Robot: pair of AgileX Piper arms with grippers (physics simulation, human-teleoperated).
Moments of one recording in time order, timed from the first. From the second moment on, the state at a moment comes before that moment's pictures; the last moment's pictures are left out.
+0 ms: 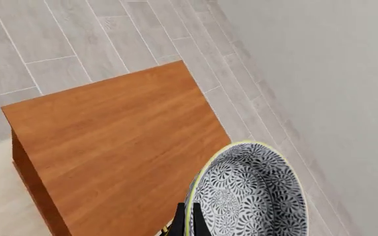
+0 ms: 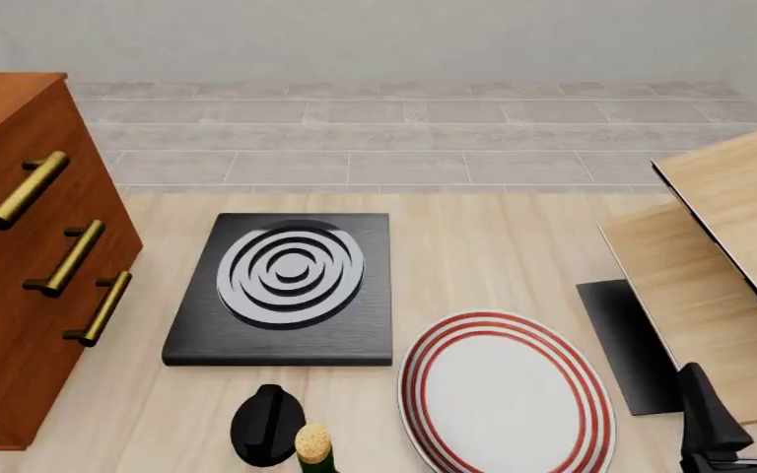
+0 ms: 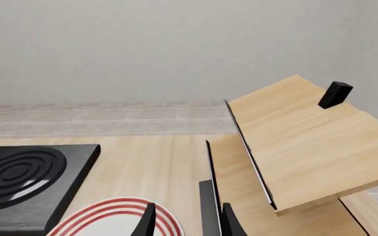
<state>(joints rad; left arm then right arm) 0.55 1.29 -1.93 1.19 -0.69 -0.02 0.00 0.00 0.00 0.02</state>
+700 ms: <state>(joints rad) 0.68 1.28 -1.81 1.11 -0.68 -0.01 0.00 0.00 0.00 0.02</state>
